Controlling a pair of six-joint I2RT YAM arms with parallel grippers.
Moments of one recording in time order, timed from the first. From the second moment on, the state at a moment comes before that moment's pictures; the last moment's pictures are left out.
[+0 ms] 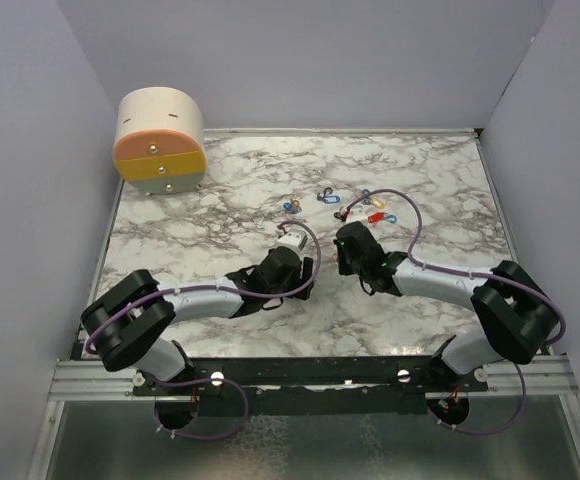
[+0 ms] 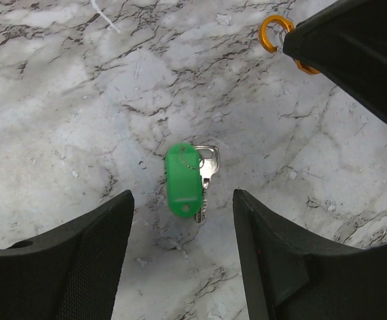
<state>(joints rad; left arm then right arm) -0.93 1.46 0.60 0.17 -0.20 -0.55 0.76 1.49 0.72 0.02 0.34 0.40</state>
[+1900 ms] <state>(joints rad) -1.02 1.63 0.74 0.02 -0.58 -0.51 0.76 1.38 0.66 -0.01 0.37 0.40</state>
